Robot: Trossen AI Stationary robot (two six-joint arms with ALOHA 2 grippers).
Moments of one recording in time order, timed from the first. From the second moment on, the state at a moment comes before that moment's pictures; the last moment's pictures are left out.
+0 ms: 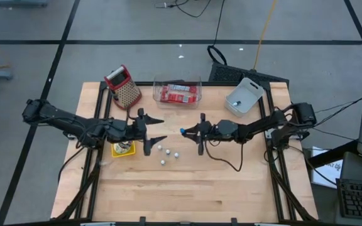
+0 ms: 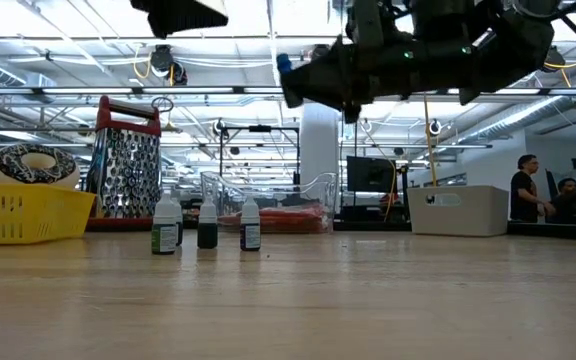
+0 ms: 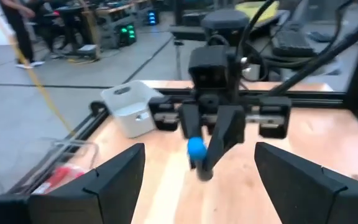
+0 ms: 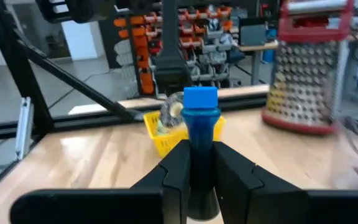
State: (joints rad) left arm -0.23 1.08 0.75 0.14 -0.43 -0.02; right arm 0.04 1.64 0.66 0.96 0.10 0.11
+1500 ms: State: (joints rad) left arm -0.19 1.08 0.66 0.21 -0.49 0.00; right arm -0.47 1.25 0.08 1.08 0.42 0.14
